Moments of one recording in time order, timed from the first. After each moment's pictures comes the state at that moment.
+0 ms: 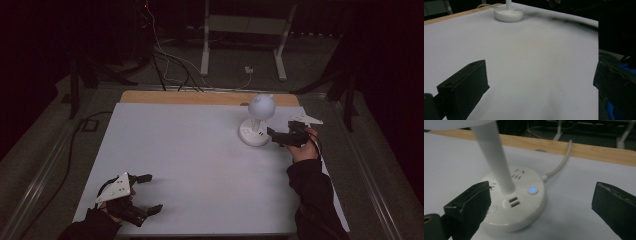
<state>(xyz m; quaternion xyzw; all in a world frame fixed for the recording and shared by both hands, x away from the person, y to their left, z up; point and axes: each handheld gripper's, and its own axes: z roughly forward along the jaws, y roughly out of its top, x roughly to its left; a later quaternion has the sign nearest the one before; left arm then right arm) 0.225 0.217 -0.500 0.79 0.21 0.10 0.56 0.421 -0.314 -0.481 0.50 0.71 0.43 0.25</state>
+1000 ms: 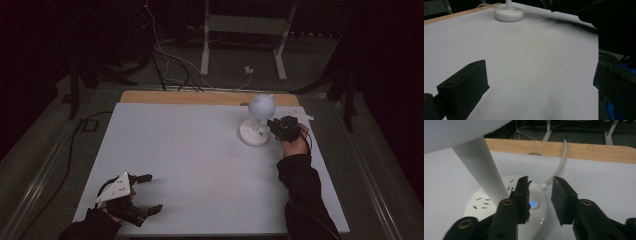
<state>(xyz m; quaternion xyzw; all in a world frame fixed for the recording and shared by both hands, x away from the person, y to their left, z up) 0.225 0.217 -0.501 0.79 0.22 0.10 0.56 0.438 -0.292 -0.485 0.54 0.69 0.41 0.26</state>
